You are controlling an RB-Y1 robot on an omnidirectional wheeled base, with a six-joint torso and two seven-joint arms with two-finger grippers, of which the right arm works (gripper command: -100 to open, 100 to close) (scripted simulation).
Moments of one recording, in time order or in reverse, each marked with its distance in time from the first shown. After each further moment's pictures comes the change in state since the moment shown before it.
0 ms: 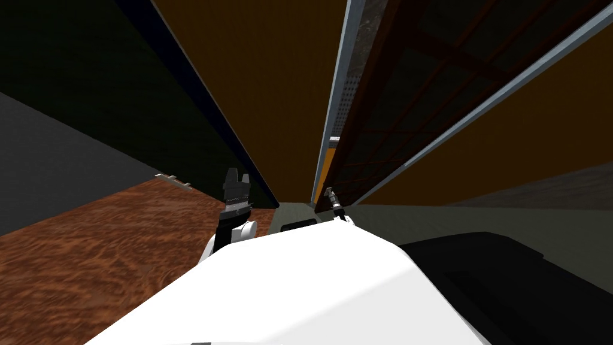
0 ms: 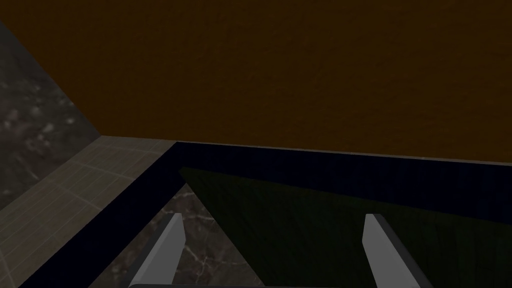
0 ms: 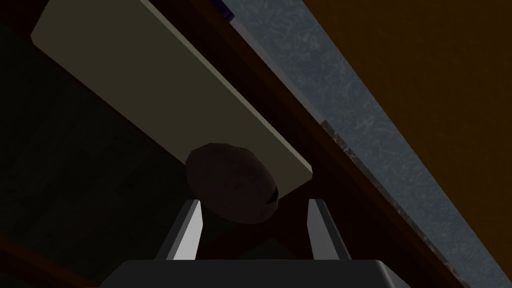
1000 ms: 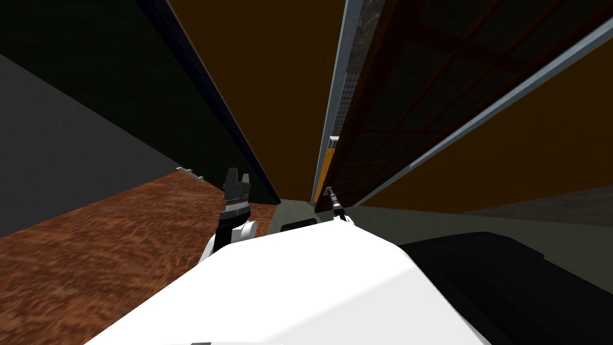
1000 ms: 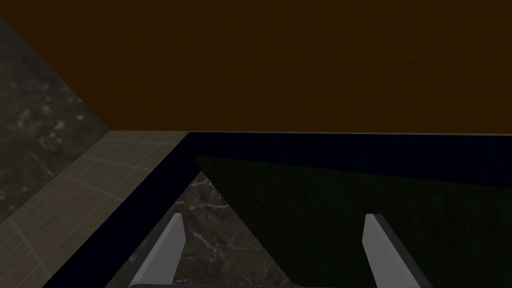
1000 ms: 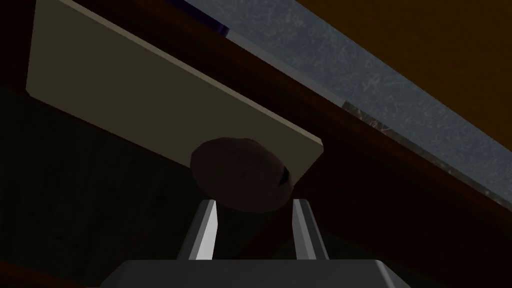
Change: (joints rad) arm -0.003 -0.016 0.044 0.010 -0.103 0.009 -0.225
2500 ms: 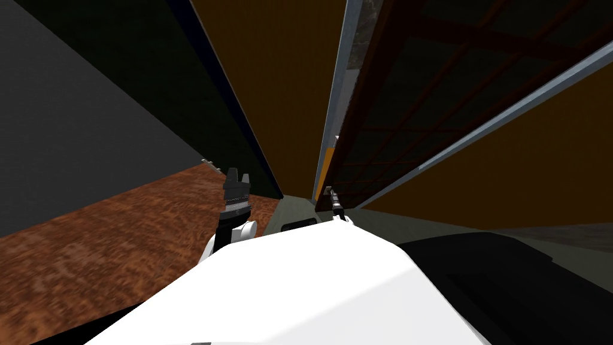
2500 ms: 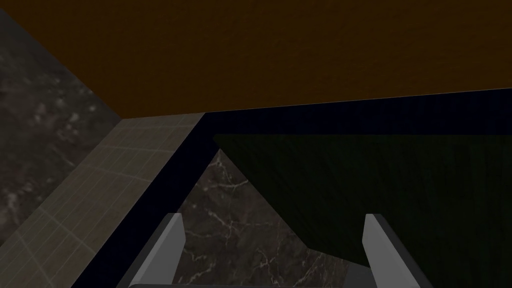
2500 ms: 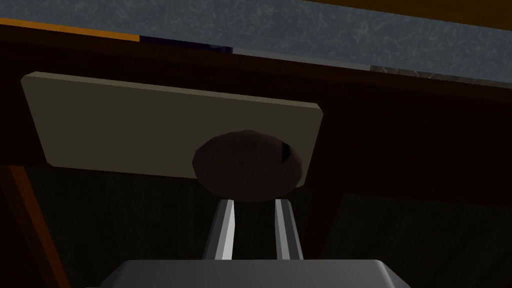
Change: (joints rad) arm -0.031 -0.025 0.064 0.067 -0.154 -0.012 -0.303
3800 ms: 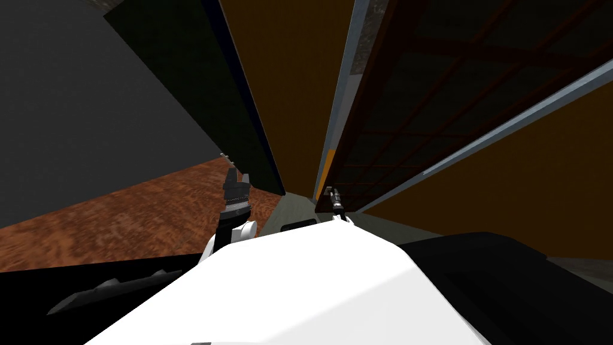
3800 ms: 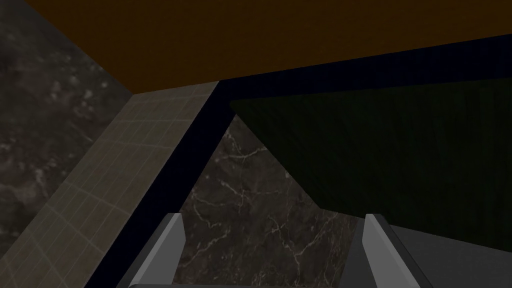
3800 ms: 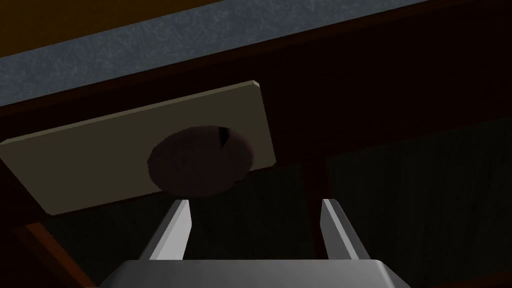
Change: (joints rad) arm 0.020 -0.017 0.057 -0.033 -0.154 0.032 -0.278
